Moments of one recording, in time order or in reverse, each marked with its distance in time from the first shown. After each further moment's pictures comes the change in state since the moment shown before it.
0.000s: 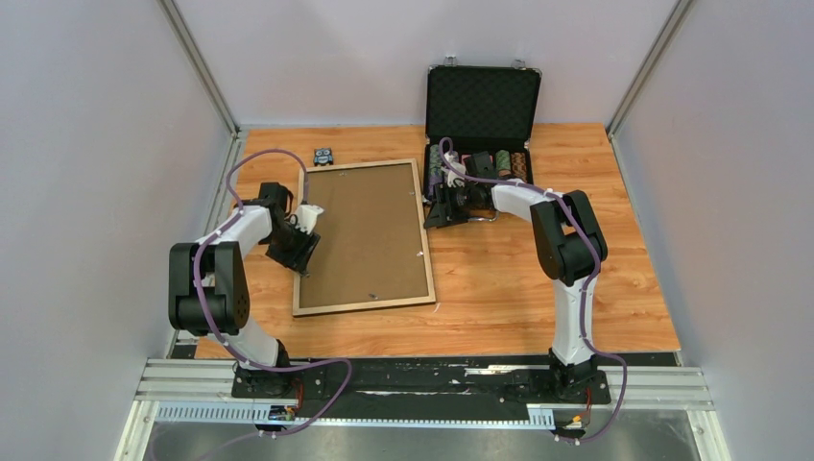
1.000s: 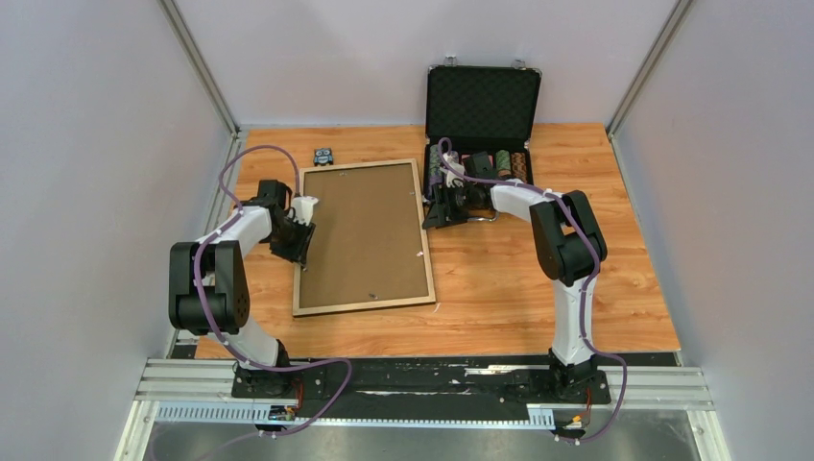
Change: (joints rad) left arm 0.004 0.007 -0.004 0.100 0.009 -0.166; right arm 0.006 0.000 0.000 0.001 0.000 0.000
